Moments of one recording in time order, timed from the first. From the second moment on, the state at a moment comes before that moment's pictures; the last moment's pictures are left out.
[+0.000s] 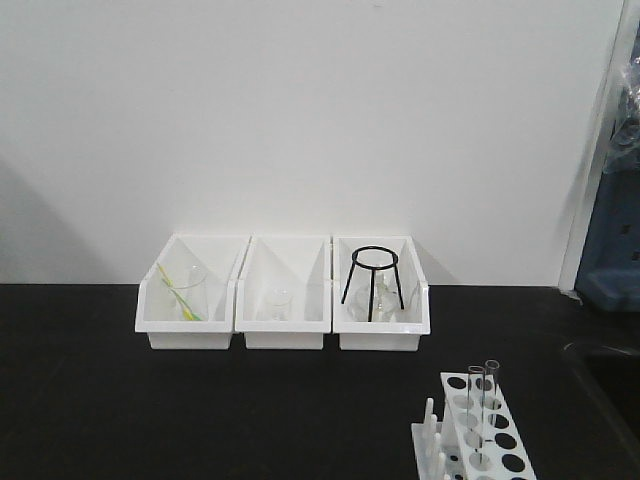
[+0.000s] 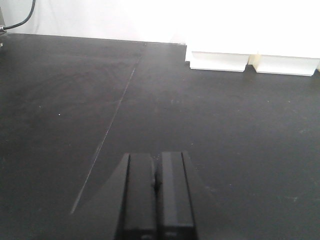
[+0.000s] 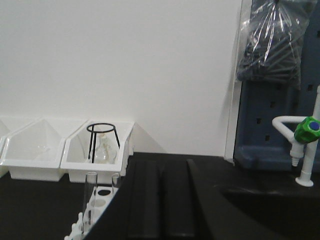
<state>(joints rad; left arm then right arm) 0.08 -0.01 0.03 0.05 0.29 -0.17 0.03 0.28 -0.32 -0.06 0.10 0.02</state>
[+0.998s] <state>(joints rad) 0.08 -0.01 0.03 0.05 0.29 -0.17 0.16 1.17 -0.33 -0.19 -0.55 0.12</state>
